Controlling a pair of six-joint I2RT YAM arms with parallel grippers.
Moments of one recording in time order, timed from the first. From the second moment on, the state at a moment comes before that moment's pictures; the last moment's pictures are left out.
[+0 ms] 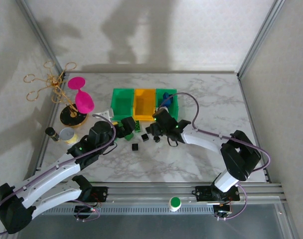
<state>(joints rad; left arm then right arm) -0.69 0.86 0.60 -0.13 -0.24 -0.84 0.86 1.60 0.97 -0.31 0.23 0.46</state>
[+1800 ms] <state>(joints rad) -0.69 0.79 0.54 -0.22 -0.29 -0.83 0.88 1.74 1.29 -0.36 0.21 0.43</state>
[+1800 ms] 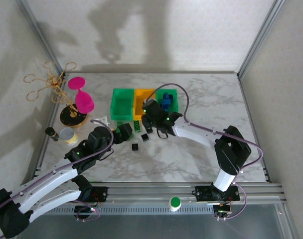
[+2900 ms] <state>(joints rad) -0.64 0.89 0.55 -0.10 -0.37 -0.70 0.76 2.27 1.76 -0.38 0.20 0.32</state>
